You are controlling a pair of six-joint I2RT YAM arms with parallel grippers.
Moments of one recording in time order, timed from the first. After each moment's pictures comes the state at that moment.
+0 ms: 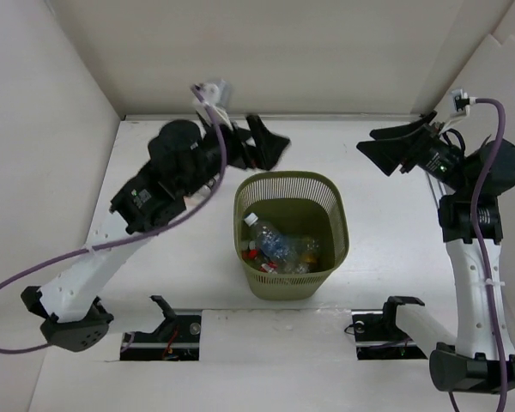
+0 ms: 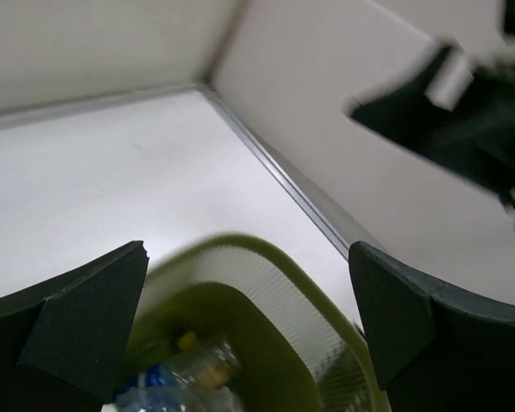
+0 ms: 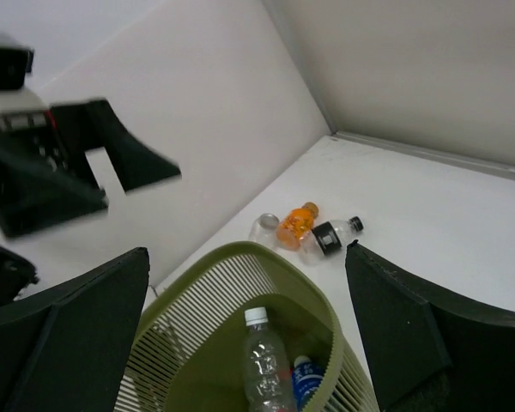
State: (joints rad) left arm -0.92 1.18 1.57 -0.42 -0.05 -0.45; right arm -0.07 0.94 1.23 0.06 -0.92 0.75
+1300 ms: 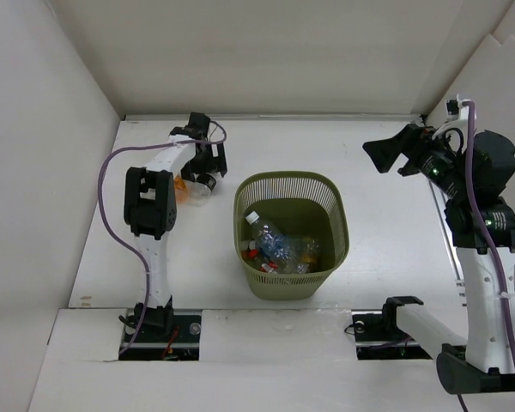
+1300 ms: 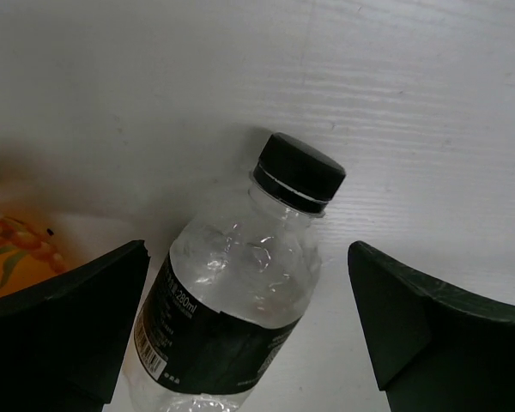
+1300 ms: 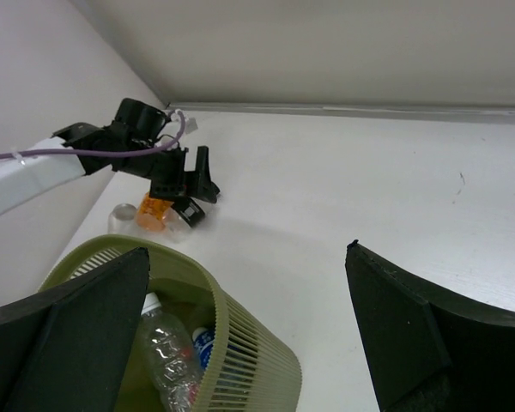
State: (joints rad) left arm -0.19 2.17 1.81 -0.78 -0.02 -0.33; right arm 0.03 0.94 1.41 -0.54 -0.44 0.34
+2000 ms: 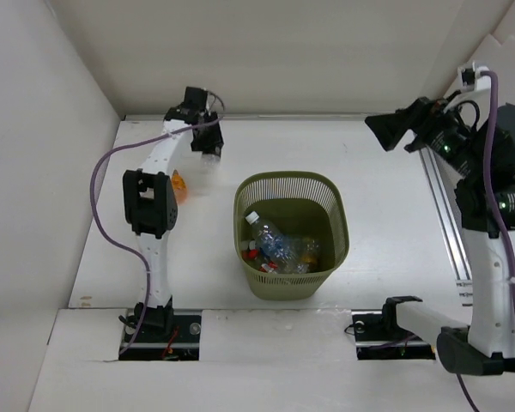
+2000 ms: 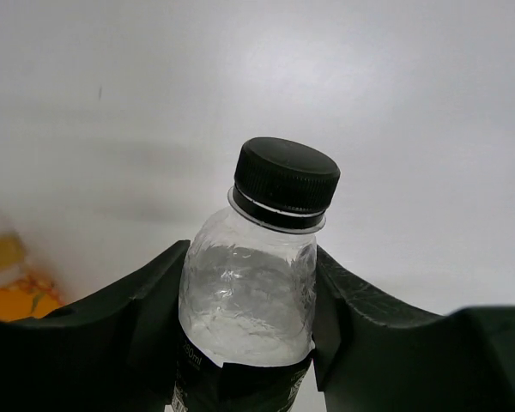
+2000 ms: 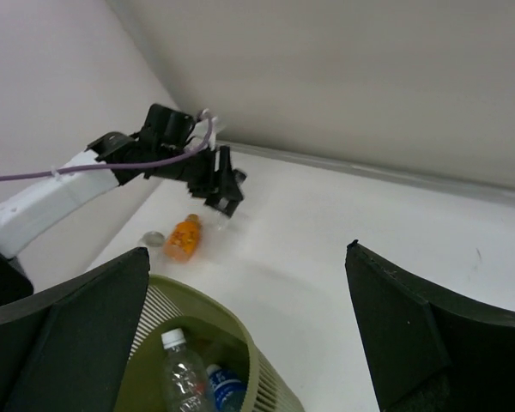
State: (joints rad) left arm -0.19 2.20 1.99 -0.81 0.01 -0.37; right arm 0.04 1.05 1.62 -0.56 -0.46 0.34
